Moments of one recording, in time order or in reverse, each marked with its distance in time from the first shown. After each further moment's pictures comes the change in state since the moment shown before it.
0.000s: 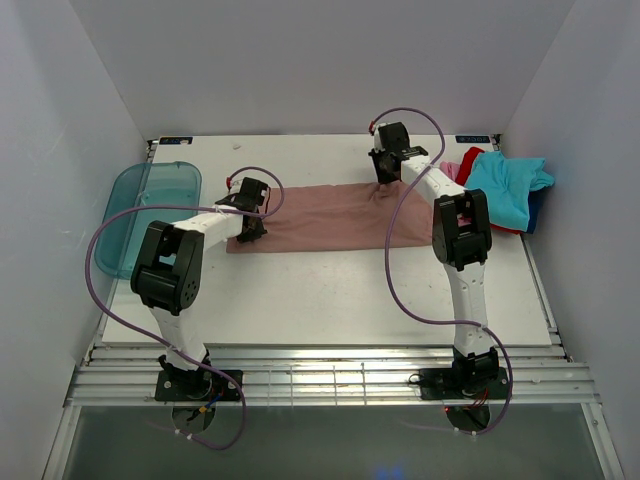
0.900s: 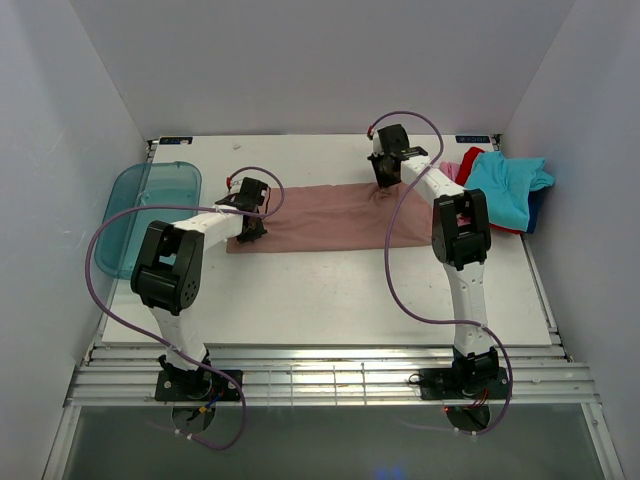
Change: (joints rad) left arm 0.000 0.001 0.001 -0.002 -0.001 0.001; right arm 0.000 0.009 0.005 -0.061 -0.035 -0.022
